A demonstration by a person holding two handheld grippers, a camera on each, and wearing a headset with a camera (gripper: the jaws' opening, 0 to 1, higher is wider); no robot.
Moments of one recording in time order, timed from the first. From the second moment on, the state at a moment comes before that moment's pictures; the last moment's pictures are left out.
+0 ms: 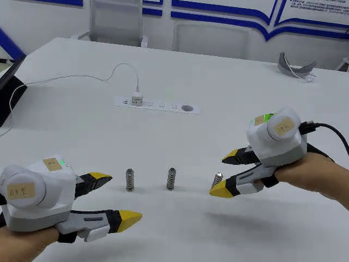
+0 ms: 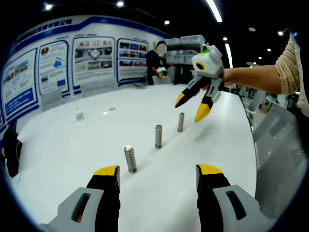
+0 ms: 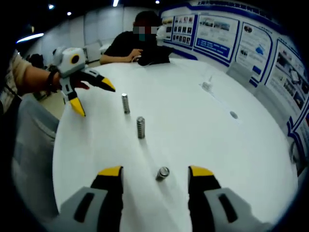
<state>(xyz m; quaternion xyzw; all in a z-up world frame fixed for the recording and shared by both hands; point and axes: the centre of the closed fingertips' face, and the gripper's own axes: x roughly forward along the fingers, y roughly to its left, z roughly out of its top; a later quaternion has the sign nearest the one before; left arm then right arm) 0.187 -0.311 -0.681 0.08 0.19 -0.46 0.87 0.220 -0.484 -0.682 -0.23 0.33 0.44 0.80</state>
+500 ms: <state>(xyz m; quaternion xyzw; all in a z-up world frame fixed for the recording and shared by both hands) 0.184 -0.310 -0.683 0.08 0.19 -0.45 0.87 0.198 -0.501 -0.684 -0.19 0.30 0.41 0.84</state>
